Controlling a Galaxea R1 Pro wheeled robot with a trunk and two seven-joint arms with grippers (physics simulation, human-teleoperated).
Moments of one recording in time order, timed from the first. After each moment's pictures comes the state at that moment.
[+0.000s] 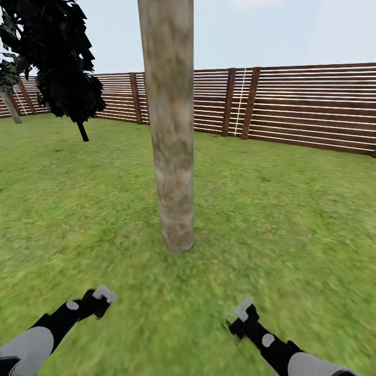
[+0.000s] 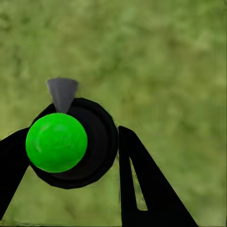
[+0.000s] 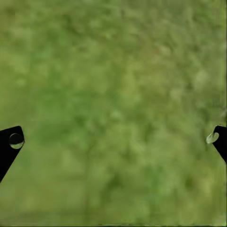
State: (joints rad) left arm -0.73 0.23 0.04 -0.19 -0.49 -0.10 -0.32; right arm -0.64 -0.02 0.42 -0.06 0.20 -0.39 0.02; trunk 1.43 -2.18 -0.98
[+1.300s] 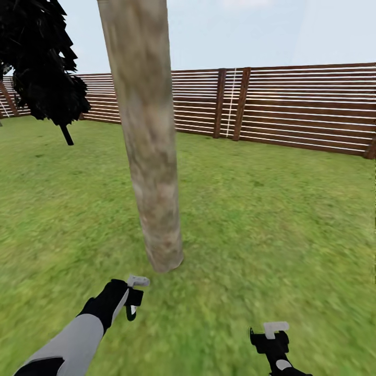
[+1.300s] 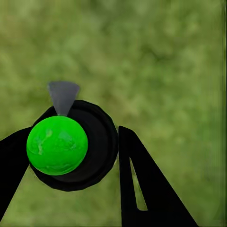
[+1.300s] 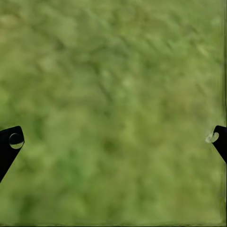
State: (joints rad) left arm -0.73 -0.05 0.12 -0.44 -0.29 0.59 -0.11; right arm -0.55 -0.04 0.39 -0.03 -0.25 -0.40 -0.22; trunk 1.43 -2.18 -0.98
